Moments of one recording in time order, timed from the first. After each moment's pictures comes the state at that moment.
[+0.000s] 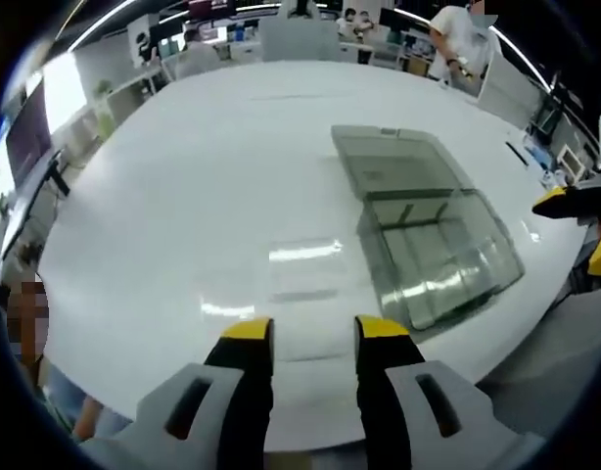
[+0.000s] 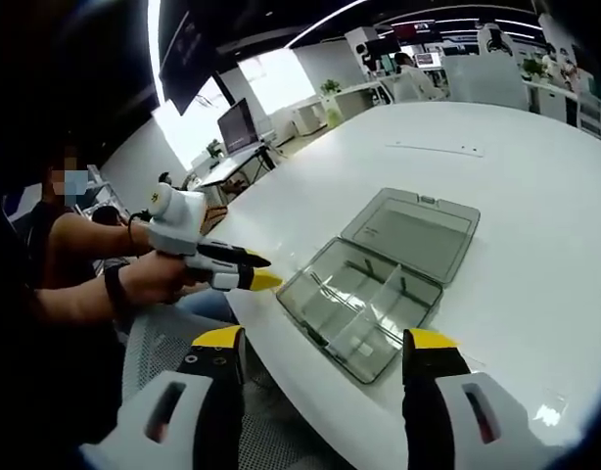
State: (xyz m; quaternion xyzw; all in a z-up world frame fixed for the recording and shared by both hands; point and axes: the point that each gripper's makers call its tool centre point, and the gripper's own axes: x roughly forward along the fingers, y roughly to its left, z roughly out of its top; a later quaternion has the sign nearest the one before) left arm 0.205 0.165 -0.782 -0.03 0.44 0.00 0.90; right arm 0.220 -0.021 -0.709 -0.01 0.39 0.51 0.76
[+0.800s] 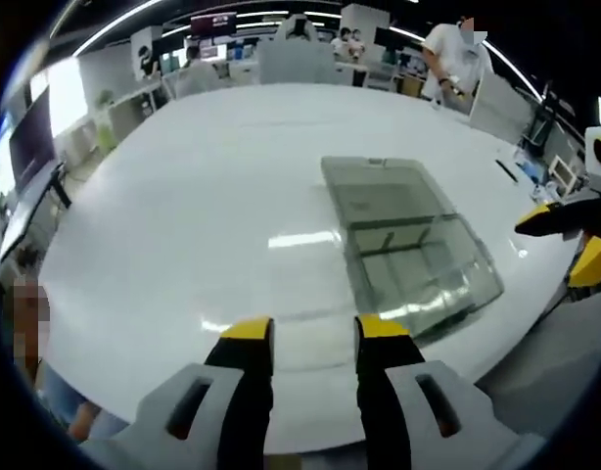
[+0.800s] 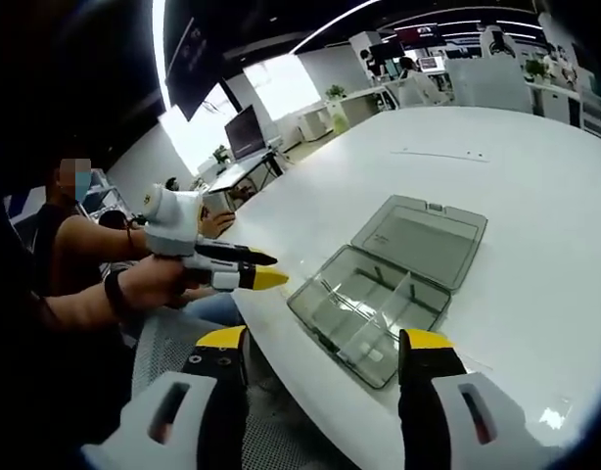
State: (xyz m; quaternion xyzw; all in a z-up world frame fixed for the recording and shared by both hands) left arm 0.210 0.157 -0.754 -0.03 0.39 0.00 0.92; right arm 0.216 -0.015 -0.698 0.01 0.38 0.53 0.76
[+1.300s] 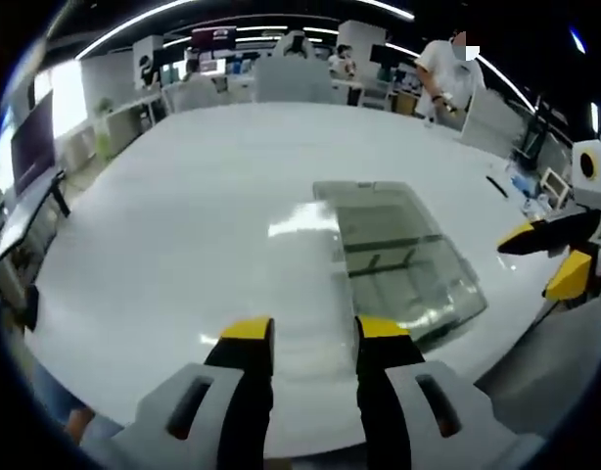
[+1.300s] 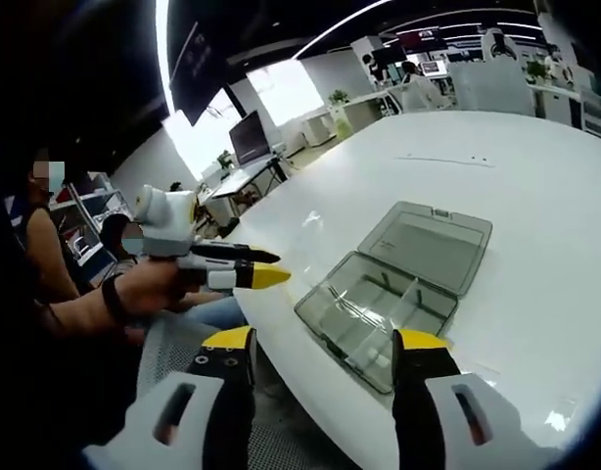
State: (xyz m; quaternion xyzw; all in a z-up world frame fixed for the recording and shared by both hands) left arm 0.216 0.148 -0.733 -0.05 0.35 -0.02 0.93; right arm 0.214 -0.010 -0.694 0.02 0.37 0.53 0.76
